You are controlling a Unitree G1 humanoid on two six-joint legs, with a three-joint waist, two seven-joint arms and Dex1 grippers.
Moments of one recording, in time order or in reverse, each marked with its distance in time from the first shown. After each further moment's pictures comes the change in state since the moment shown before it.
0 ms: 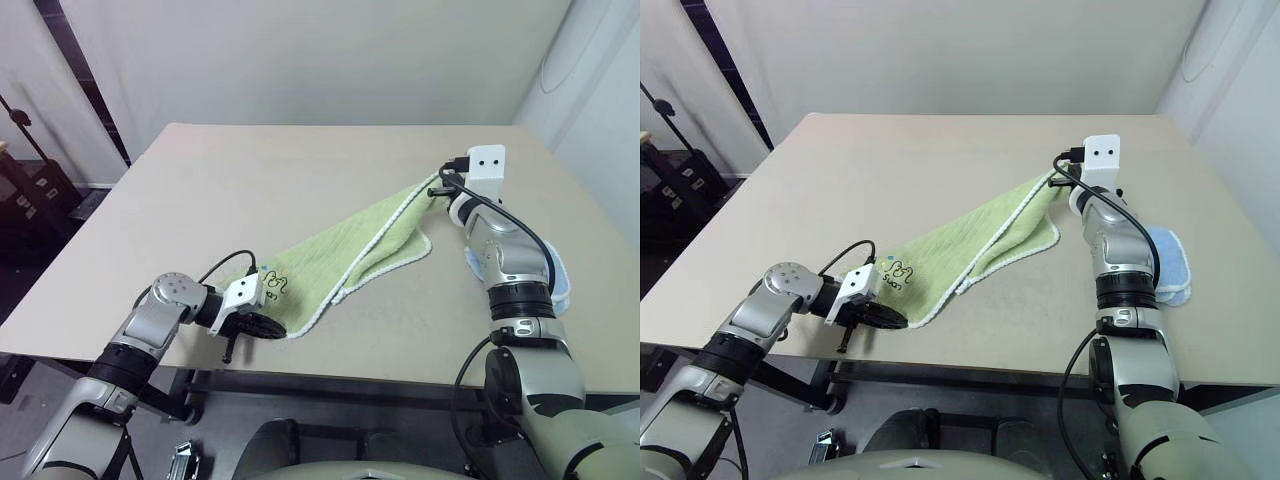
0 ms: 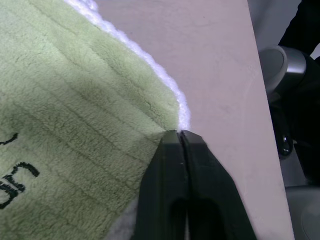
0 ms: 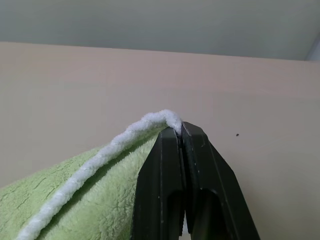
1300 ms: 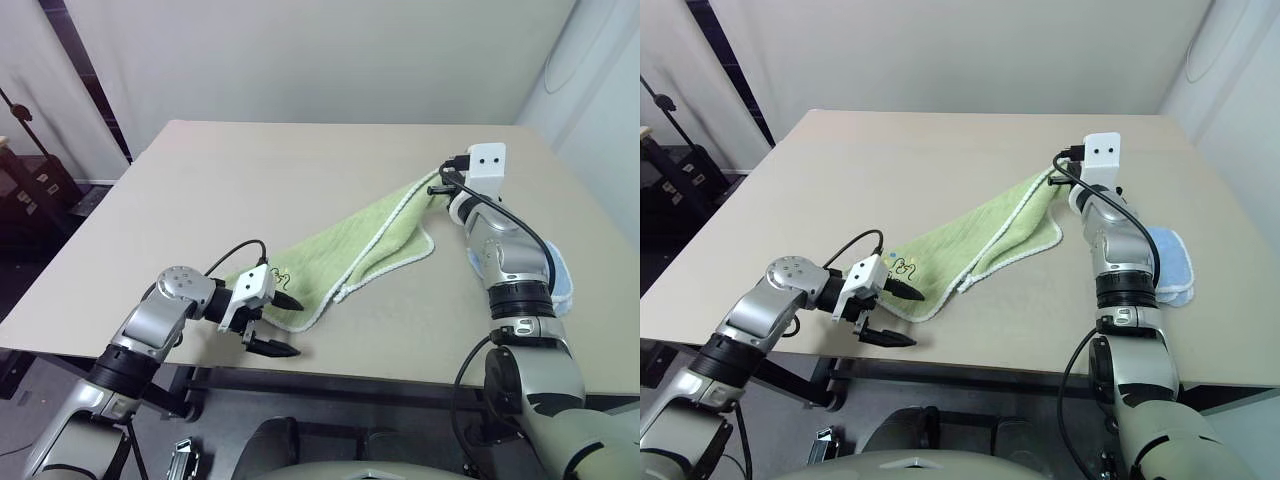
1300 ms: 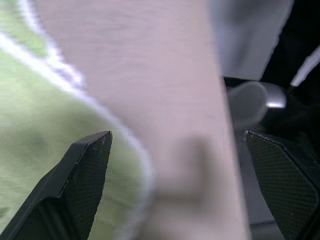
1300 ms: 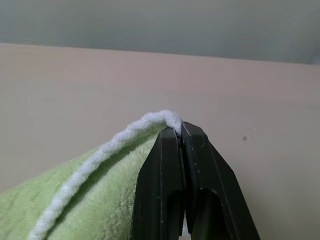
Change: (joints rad) left arm -0.016 -0.014 0.030 -0.183 -0.092 0.144 0.019; right arm 0.002 0.001 -0.001 0.000 0.012 -0.009 0.002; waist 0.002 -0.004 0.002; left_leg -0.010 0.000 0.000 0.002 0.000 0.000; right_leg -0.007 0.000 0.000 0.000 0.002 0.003
